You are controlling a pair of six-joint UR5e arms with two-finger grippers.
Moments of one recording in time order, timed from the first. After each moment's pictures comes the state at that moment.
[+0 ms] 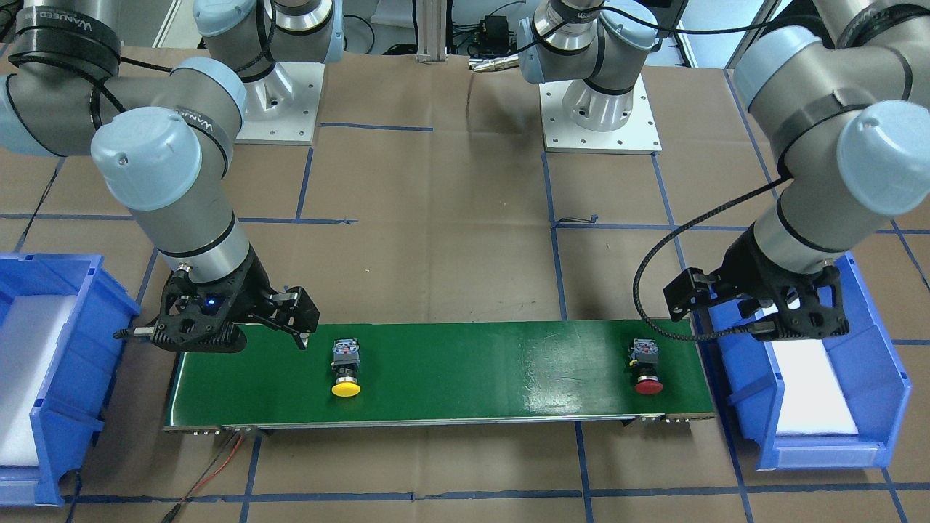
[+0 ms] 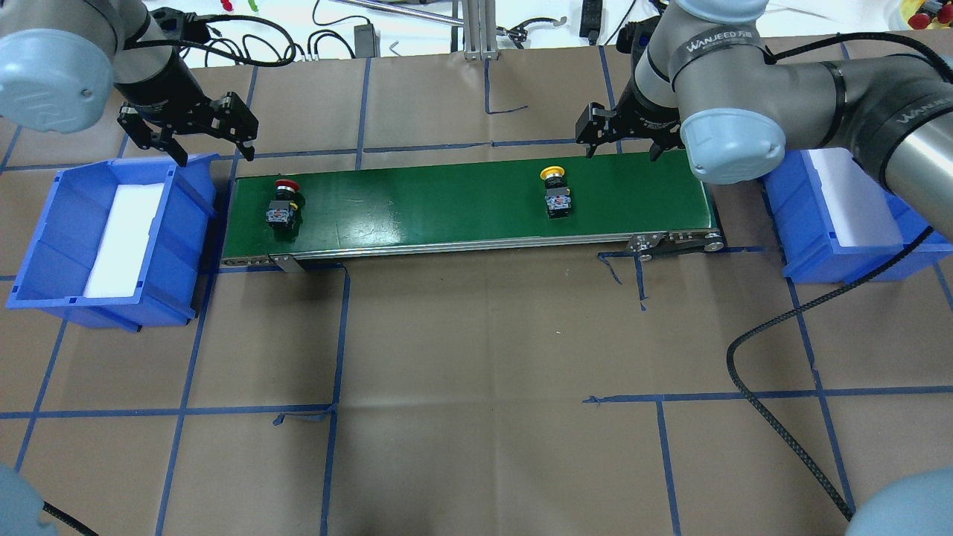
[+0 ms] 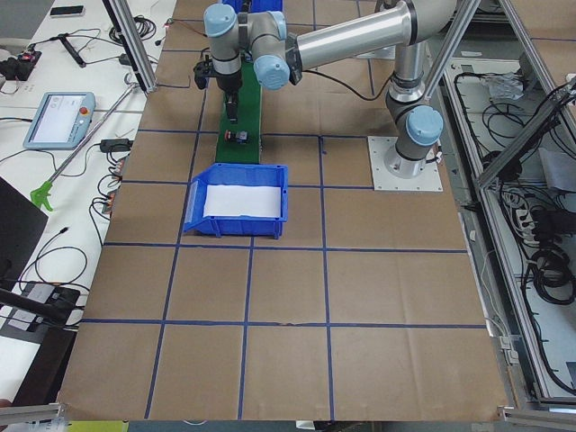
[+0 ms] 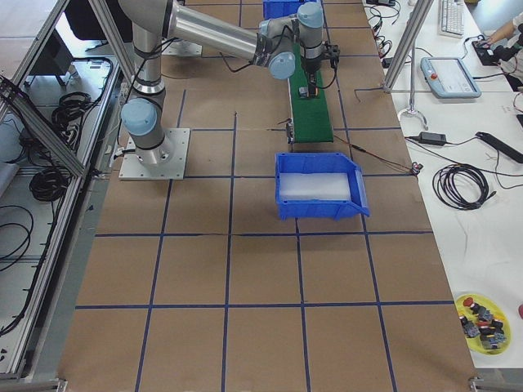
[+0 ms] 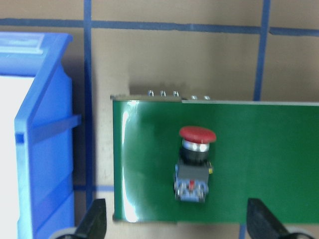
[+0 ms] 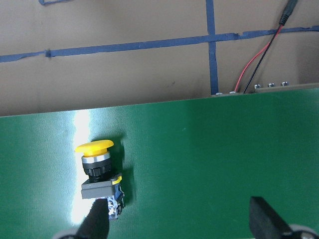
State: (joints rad) left arm -1.39 -1.81 -1.51 -1.42 1.58 0.12; right arm 1.61 -1.26 1.65 -2.14 -1.49 0.11
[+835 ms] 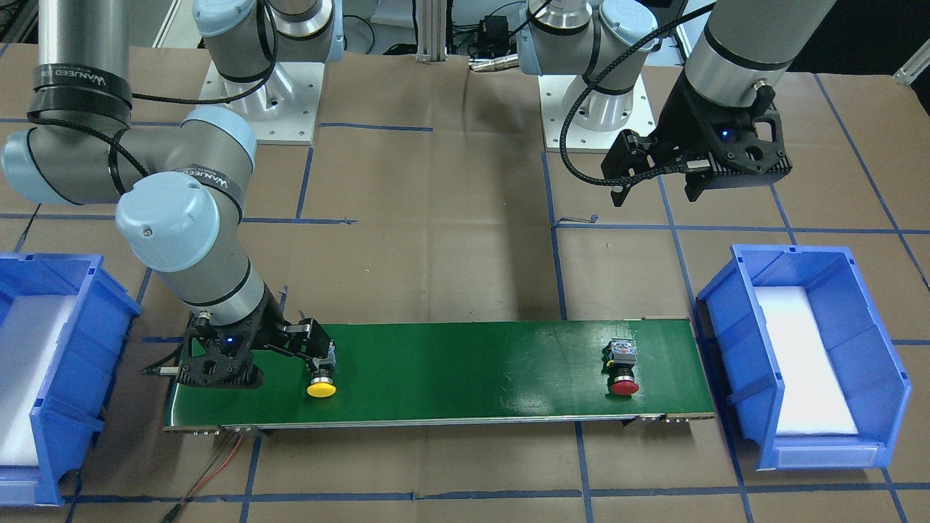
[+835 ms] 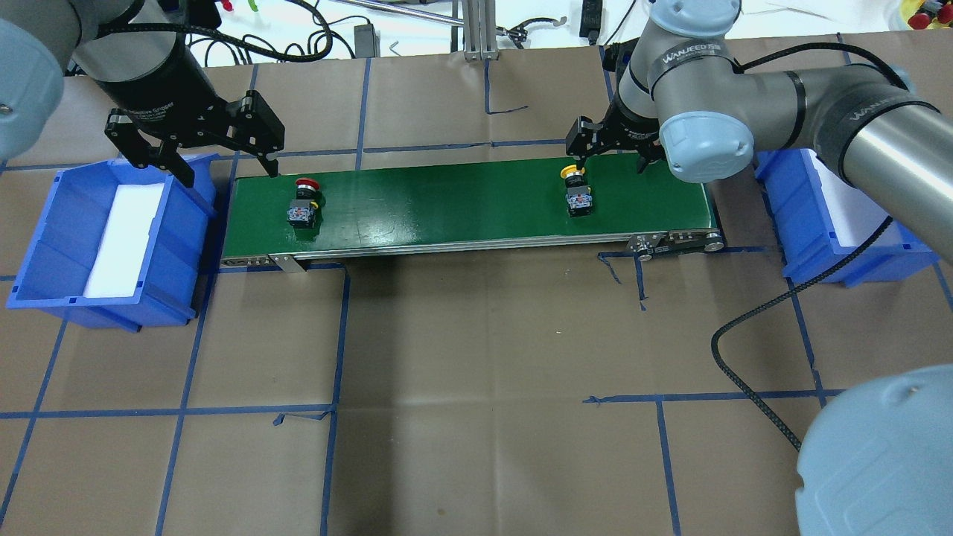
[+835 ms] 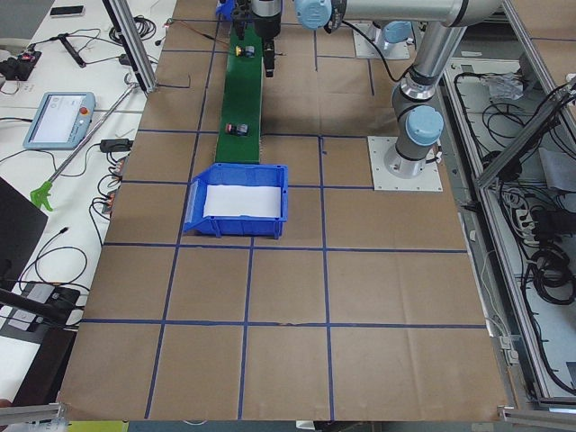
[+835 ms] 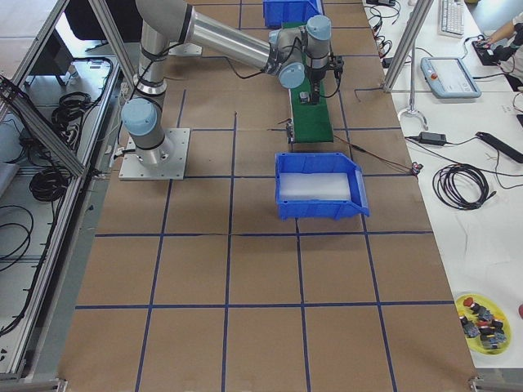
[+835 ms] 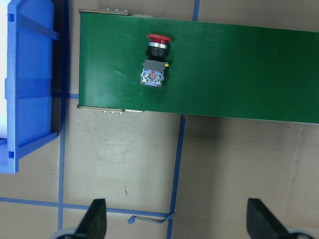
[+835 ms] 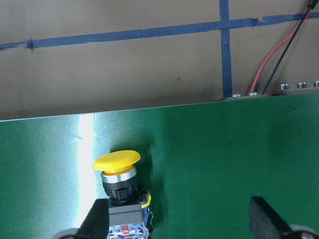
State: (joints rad) left arm -1.52 -1.58 -1.54 -1.59 1.58 -0.05; right arm 1.62 -1.17 1.63 -2.14 -1.48 0.11
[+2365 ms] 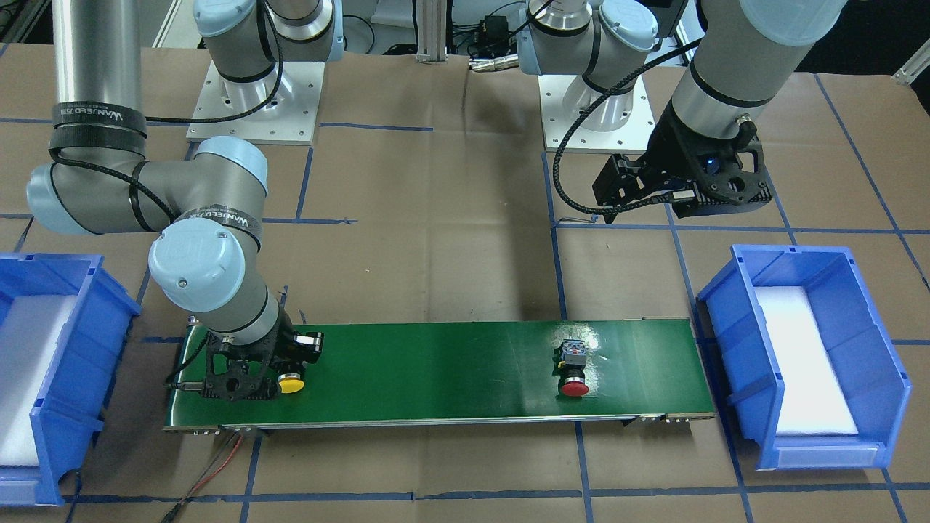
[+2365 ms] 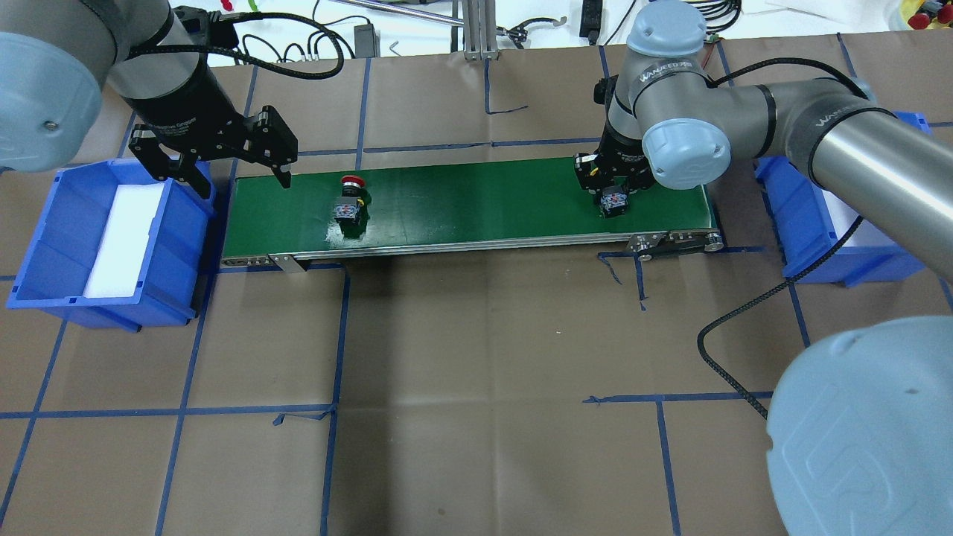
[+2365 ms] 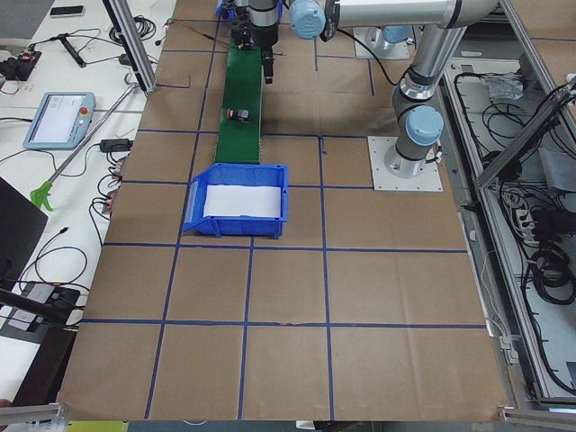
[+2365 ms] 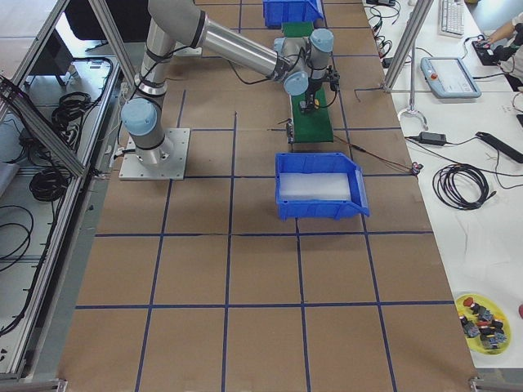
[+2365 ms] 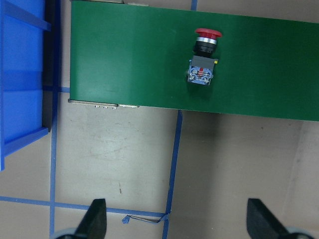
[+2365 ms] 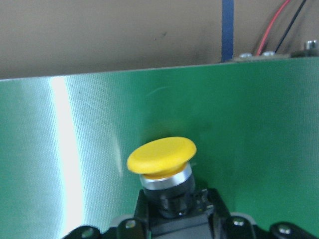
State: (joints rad) left arm -1.53 -1.62 -1.58 -1.55 1.57 -0.06; right arm 1.63 -1.11 1.61 -2.06 -1.54 0.10
